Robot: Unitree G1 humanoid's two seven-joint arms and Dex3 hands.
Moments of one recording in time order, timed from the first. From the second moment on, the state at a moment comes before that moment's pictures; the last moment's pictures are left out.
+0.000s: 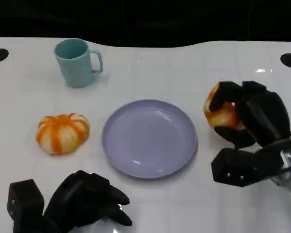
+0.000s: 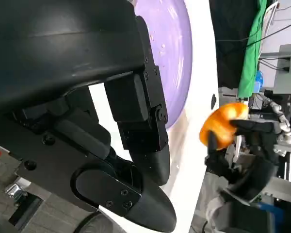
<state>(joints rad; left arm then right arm) -0.16 0.02 0.06 0.73 -0.23 -0.44 -0.76 -0.63 -0.27 0.42 0.87 -0.69 -0.48 -0.63</state>
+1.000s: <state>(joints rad) -0.16 0.02 0.06 0.73 -0.24 -0.44 -0.76 -0.71 -0.06 0.46 0.87 -0.62 -0.56 -0.24</state>
